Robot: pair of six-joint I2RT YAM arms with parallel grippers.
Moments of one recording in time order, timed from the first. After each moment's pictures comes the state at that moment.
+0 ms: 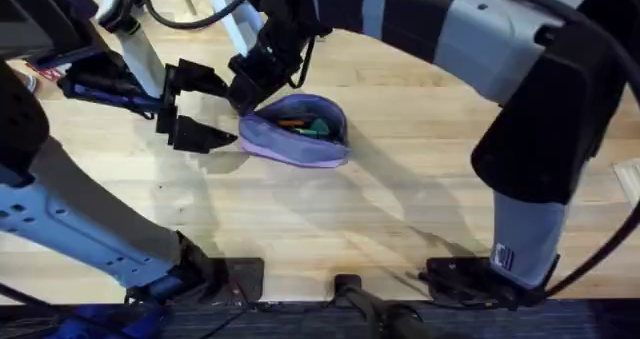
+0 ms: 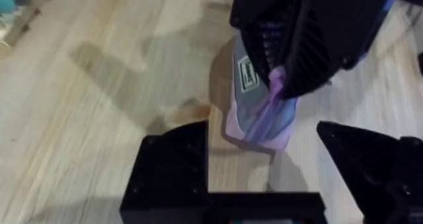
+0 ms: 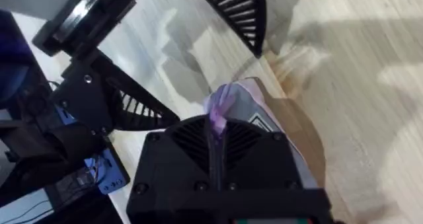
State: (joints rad) left arm 0.45 1.93 1.23 -1.41 0.95 1.97; right arm 0.79 2.18 1.99 -1.01 -0.45 -0.05
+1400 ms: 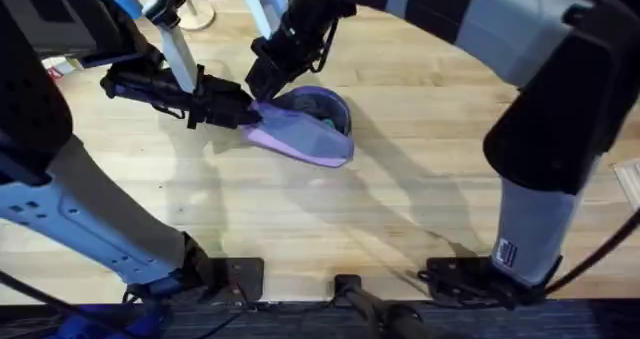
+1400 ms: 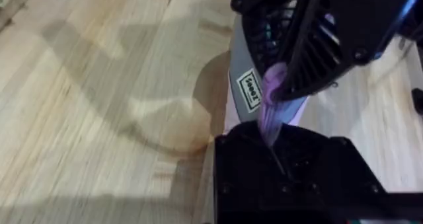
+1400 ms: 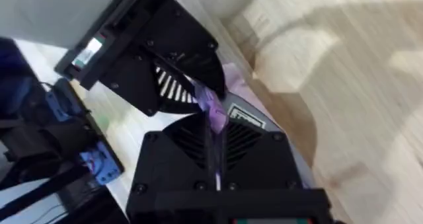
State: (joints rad) left arm 0.31 1.93 1.18 -1.25 1.02 1.72; right arm 0.70 2.17 2.01 -1.11 -0.43 -0.06
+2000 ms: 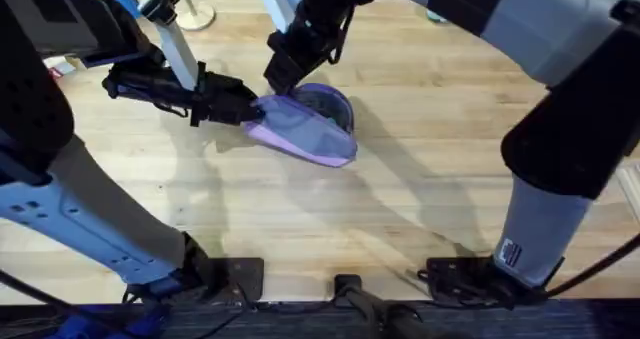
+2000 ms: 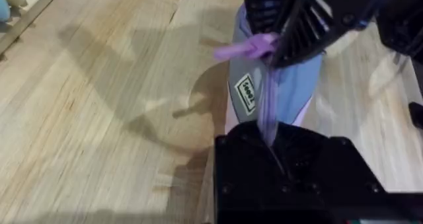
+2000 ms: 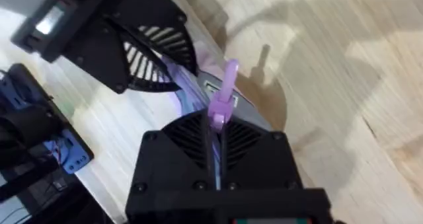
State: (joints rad) left arm 0.30 1.93 1.18 -1.26 1.07 1.72; right arm 0.68 2.12 2.02 -1.20 -0.31 -0.13
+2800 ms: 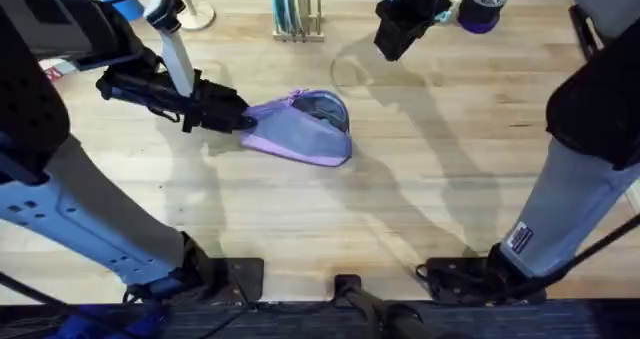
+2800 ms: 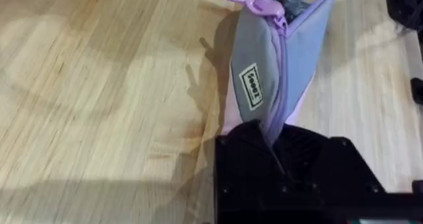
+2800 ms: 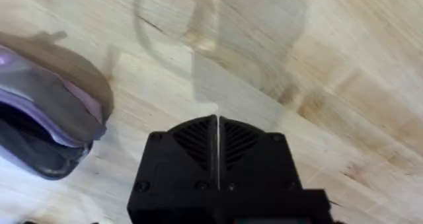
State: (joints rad) left arm 0.33 1.93 1.17 -1.26 0.97 1.72; right arm 0.35 2.09 2.02 -1.36 0.04 -0.21
